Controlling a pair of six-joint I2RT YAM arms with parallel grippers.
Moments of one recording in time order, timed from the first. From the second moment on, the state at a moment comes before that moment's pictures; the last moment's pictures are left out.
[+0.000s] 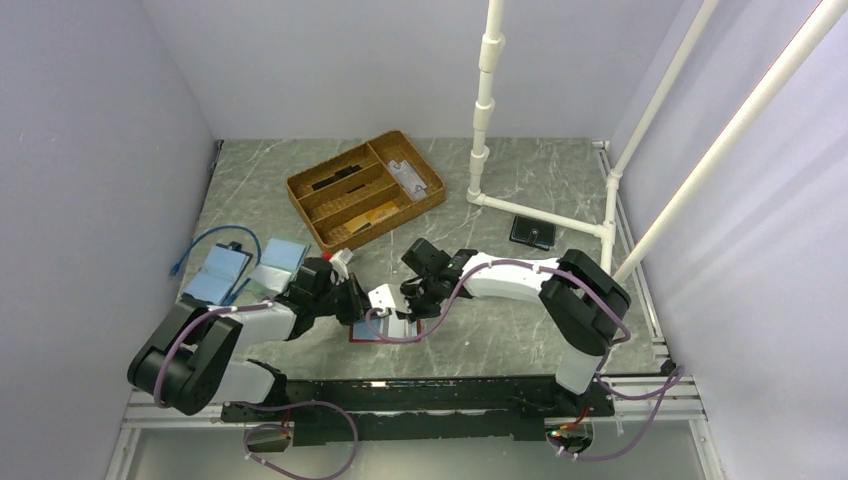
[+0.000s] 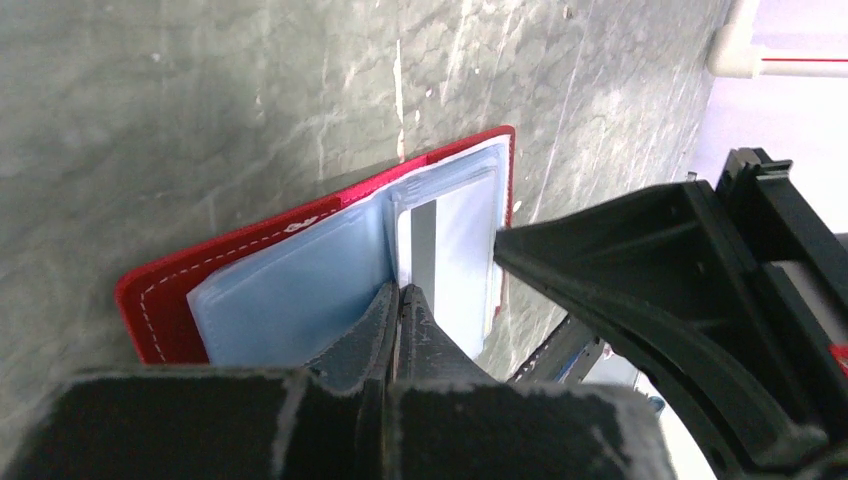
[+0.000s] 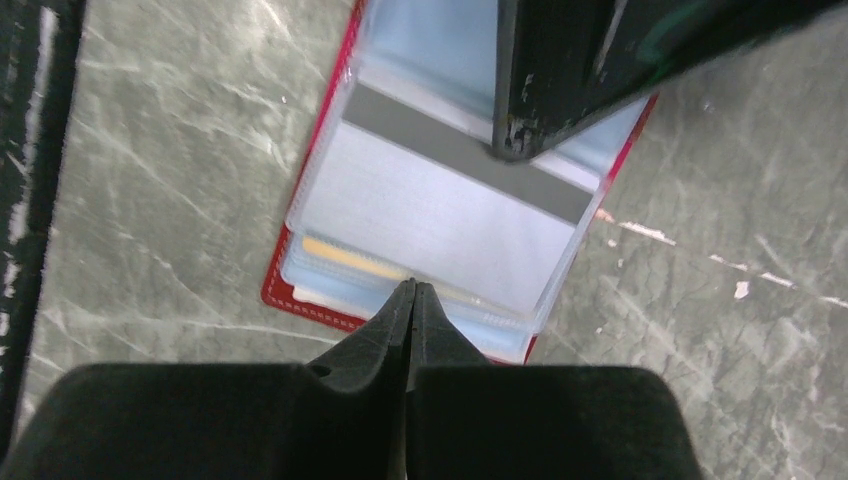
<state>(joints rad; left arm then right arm) -0.46 1.34 0.30 0.33 0.49 -0.83 0.93 1.75 1.03 -0.41 -0.48 -0.91</state>
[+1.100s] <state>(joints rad) -0.35 1.20 0.26 0.14 0.53 -0.81 0.93 1.80 1.07 -0.43 -0.47 -0.91</state>
